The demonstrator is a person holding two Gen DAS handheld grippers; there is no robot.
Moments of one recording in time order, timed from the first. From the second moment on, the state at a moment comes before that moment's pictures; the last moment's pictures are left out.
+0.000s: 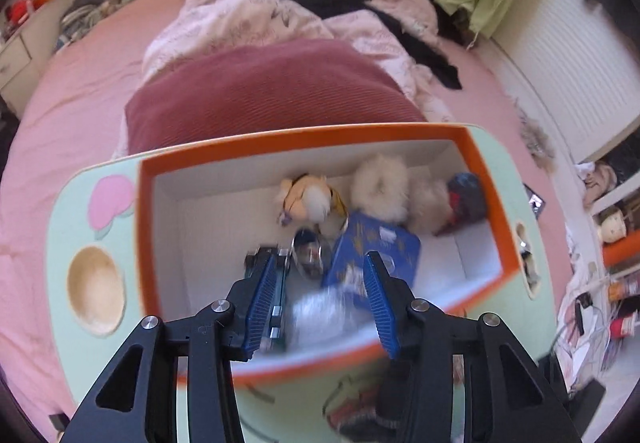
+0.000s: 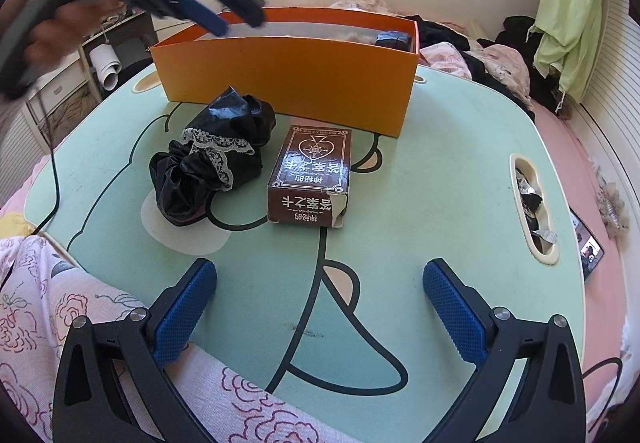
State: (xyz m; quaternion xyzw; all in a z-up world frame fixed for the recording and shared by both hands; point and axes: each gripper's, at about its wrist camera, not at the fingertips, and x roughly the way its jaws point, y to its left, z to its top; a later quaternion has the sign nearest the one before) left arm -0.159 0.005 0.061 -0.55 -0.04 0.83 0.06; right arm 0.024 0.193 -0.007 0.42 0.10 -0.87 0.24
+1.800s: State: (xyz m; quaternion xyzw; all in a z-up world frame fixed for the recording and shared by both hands) left arm 0.031 -0.024 0.021 -0.41 -0.01 0.91 0.04; right arm 0.024 0.192 -0.007 0.42 0.10 -0.87 0.24
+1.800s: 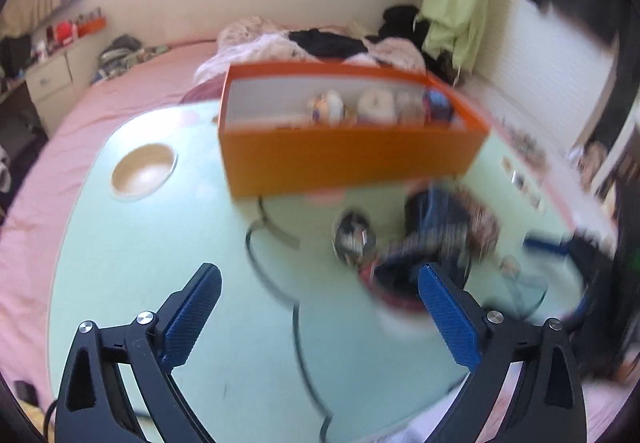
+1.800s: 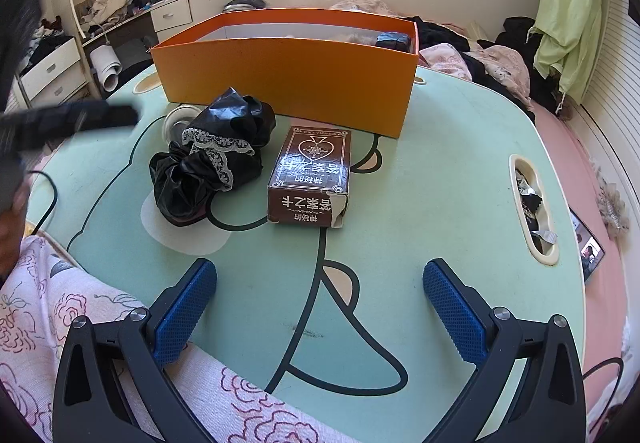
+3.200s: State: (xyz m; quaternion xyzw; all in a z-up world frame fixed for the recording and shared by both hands) left arm 0.039 -0.015 -0.002 -0.43 0.04 0.90 0.04; right arm -0.146 0.021 0.026 0.59 0.04 -0.77 0.22
